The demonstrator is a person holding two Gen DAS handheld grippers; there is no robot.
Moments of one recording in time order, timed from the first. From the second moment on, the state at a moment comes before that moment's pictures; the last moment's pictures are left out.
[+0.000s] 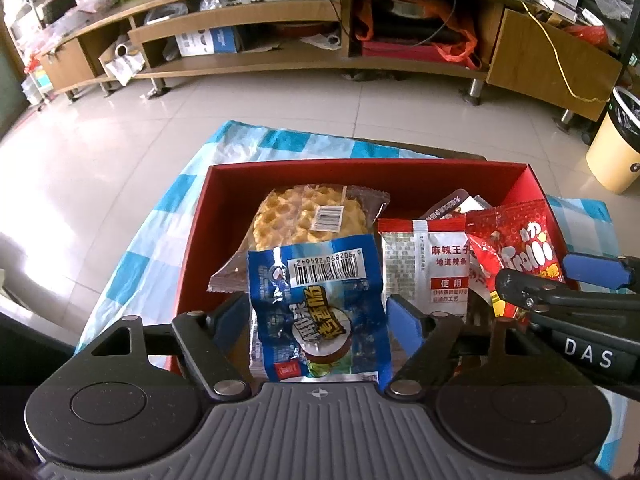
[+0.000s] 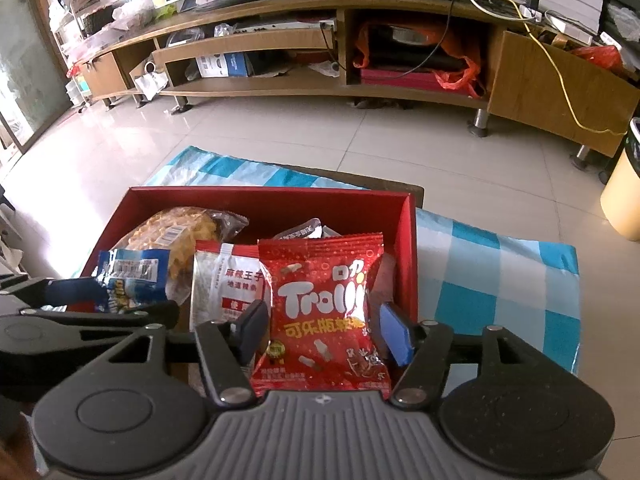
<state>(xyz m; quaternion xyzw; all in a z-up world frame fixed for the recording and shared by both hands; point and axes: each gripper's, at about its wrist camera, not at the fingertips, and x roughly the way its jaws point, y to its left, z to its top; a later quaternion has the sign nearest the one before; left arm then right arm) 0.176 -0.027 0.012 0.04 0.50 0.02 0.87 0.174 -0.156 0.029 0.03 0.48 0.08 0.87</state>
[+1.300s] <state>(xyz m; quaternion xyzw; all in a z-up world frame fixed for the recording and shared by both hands) 0.075 -0.006 0.025 0.02 0.48 0.03 0.87 0.081 -0.175 0.043 0.04 0.48 0.07 0.88</state>
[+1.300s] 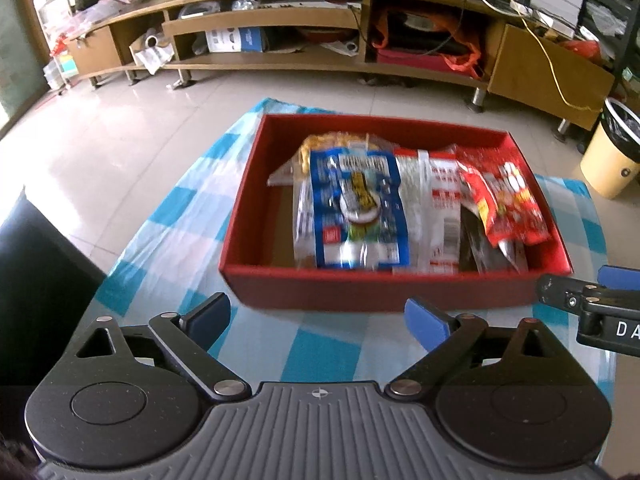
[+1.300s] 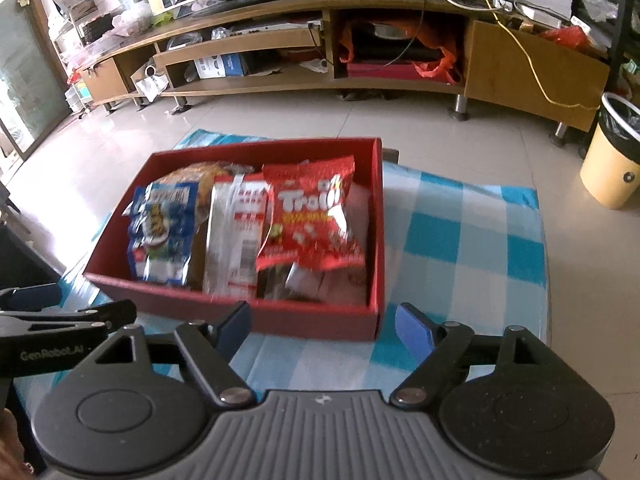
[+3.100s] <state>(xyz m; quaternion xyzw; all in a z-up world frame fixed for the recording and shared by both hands) -0.002 -0.013 0.003 0.05 0.51 0.00 0.86 -0.013 -0.159 0.021 0.05 0.50 0.09 0.86</state>
